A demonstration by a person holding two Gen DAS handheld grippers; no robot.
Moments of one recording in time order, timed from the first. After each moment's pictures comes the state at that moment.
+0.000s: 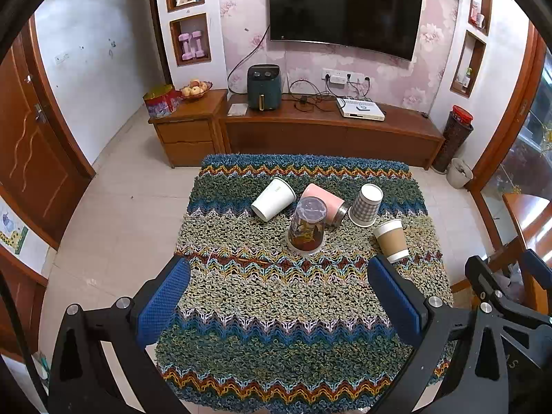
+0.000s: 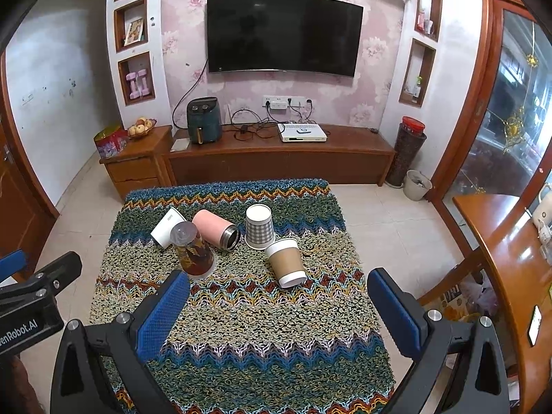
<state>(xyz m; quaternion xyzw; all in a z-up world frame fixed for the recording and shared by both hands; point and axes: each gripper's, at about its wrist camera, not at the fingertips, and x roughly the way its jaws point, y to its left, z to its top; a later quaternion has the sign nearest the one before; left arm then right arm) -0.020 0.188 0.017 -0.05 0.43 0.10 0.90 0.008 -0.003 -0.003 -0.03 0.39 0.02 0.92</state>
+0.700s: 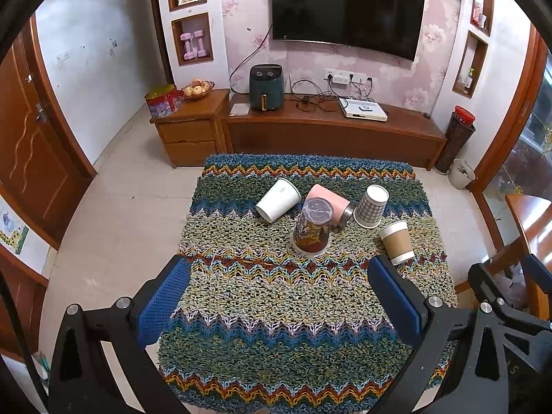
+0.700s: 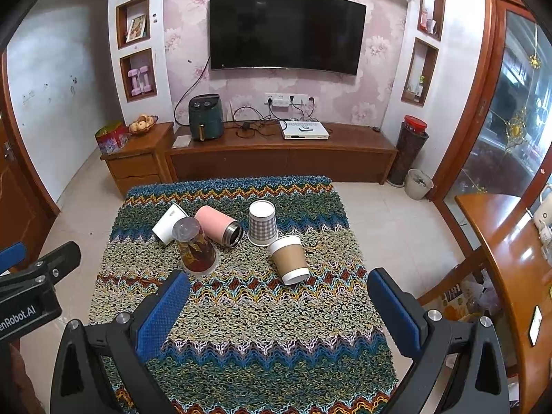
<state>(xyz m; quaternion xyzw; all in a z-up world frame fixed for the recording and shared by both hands) -0.018 0.199 0.012 -0.05 0.43 0.10 0.89 0.009 0.000 -0.008 -0.04 0.40 0.02 0.92</state>
